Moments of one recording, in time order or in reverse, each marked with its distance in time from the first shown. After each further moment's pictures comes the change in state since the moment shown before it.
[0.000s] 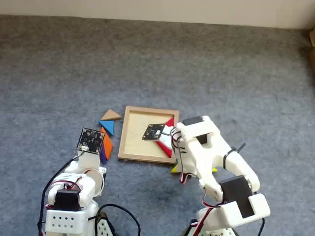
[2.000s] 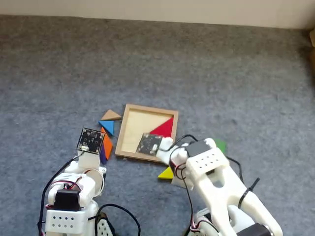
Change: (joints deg) left arm 0.0 0.0 0.0 0.0 0.0; right arm -9.3 -32.2 20.0 -3.7 -6.7
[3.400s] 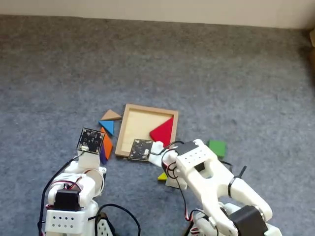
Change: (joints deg) left arm 0.0 0.0 0.0 0.0 0.0; right arm -1.2 14.3 -1.1 -9.8 2.1
